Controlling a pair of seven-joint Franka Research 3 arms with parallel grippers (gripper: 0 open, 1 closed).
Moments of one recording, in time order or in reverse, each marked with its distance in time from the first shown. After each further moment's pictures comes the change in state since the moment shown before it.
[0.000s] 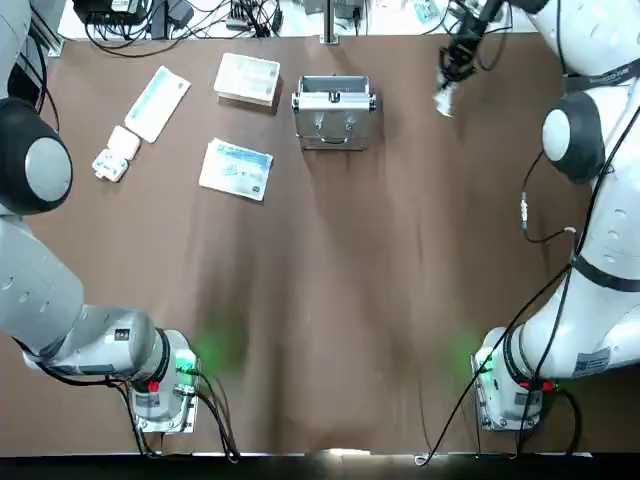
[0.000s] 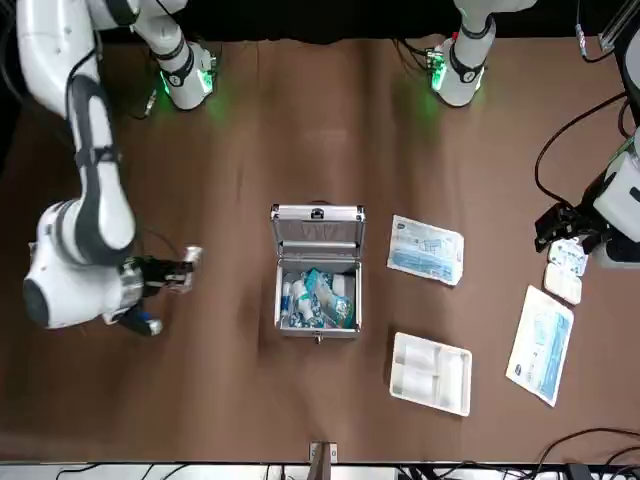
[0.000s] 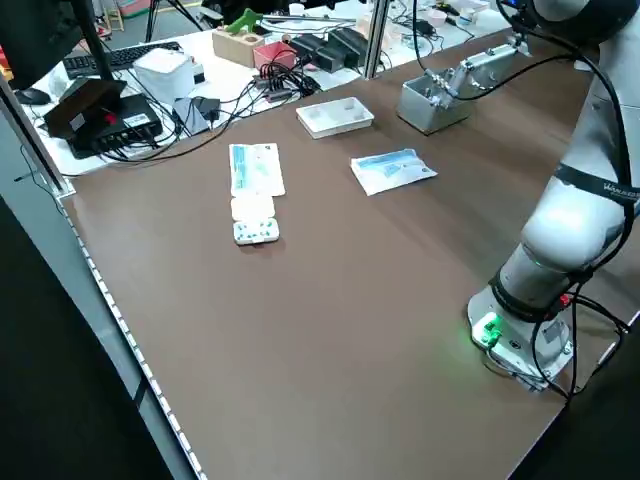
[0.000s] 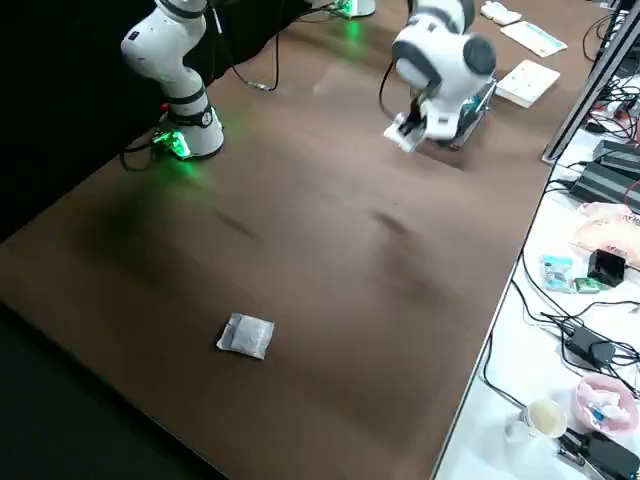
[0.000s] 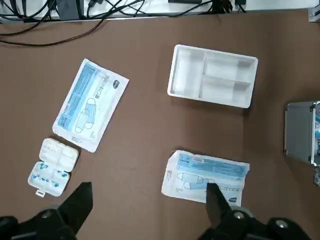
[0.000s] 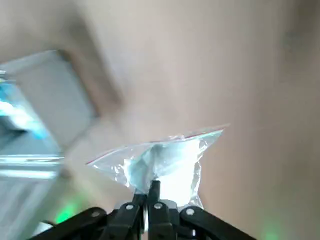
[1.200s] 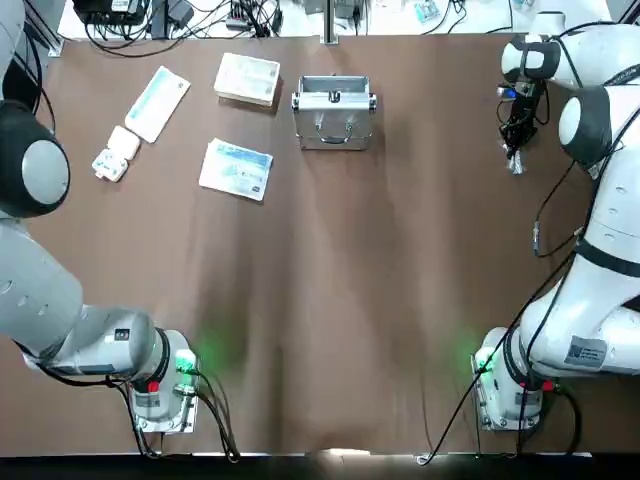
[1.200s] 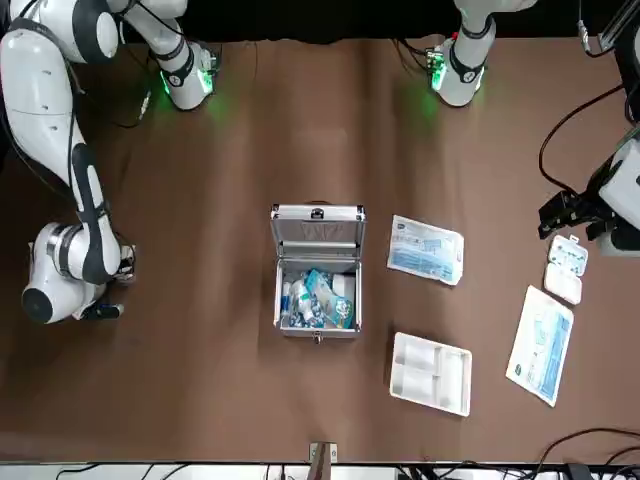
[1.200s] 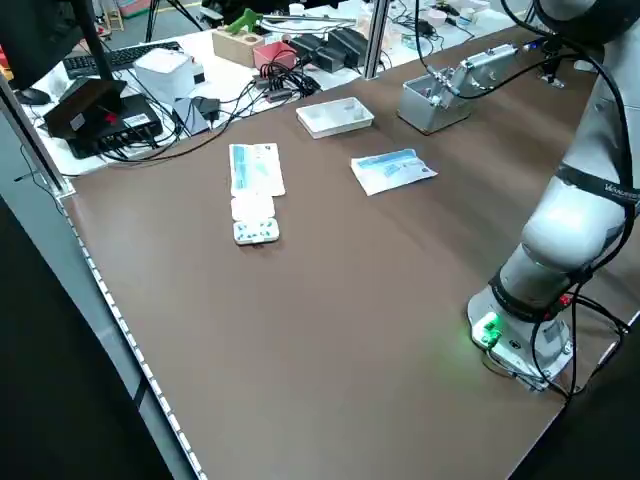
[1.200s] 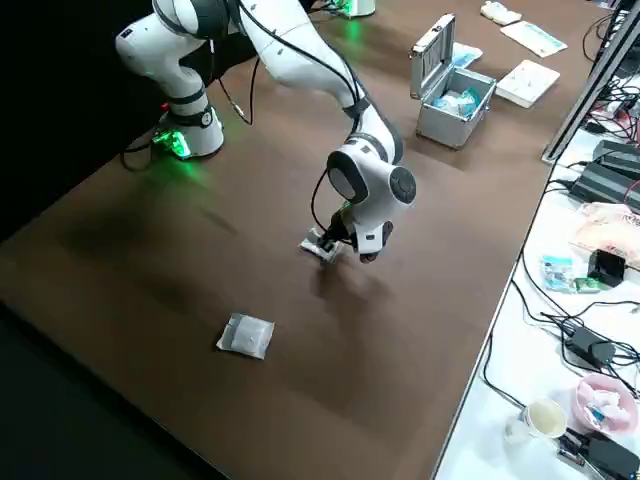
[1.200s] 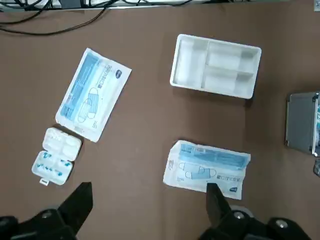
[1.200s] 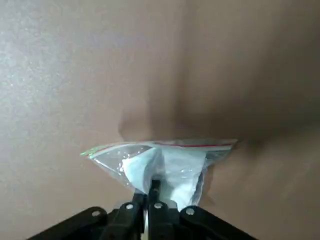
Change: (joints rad) left arm 0.002 -0.015 0.004 0.000 0.000 -0.045 0.000; right arm -0.275 0.147 -0.042 -0.245 -0.520 0.257 -0.482
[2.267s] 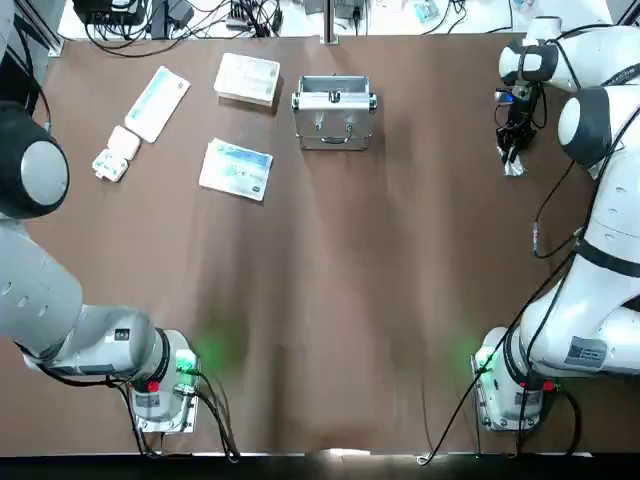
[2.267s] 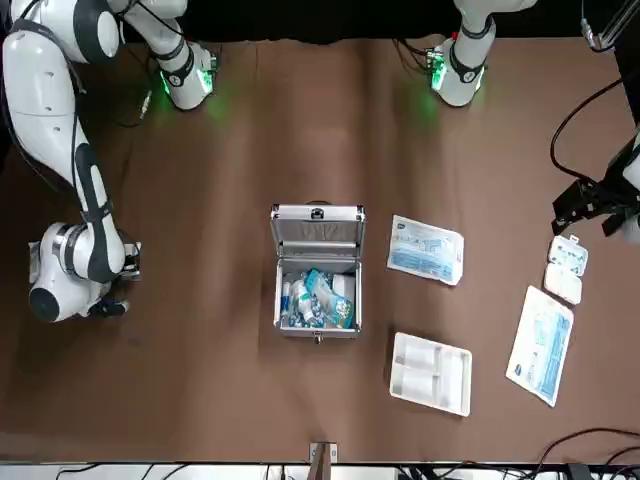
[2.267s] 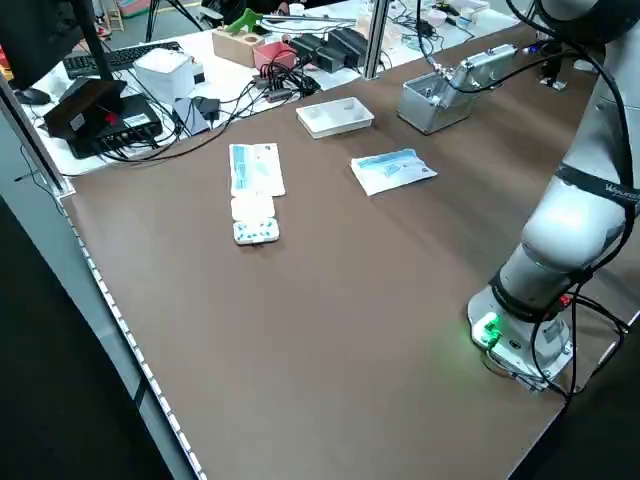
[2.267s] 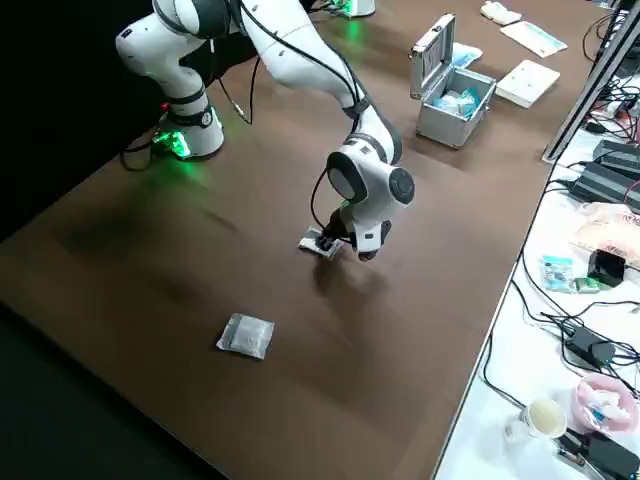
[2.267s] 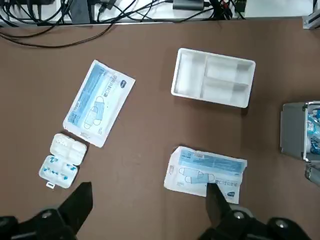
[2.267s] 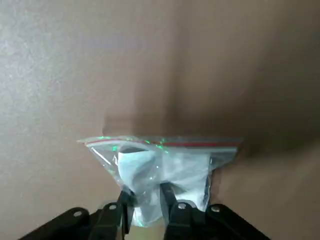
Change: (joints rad) left arm 0.001 -0.010 0.005 0.065 0.000 -0.032 0.000; right arm 0.002 -0.001 0.003 -0.021 0.002 0.006 -0.001
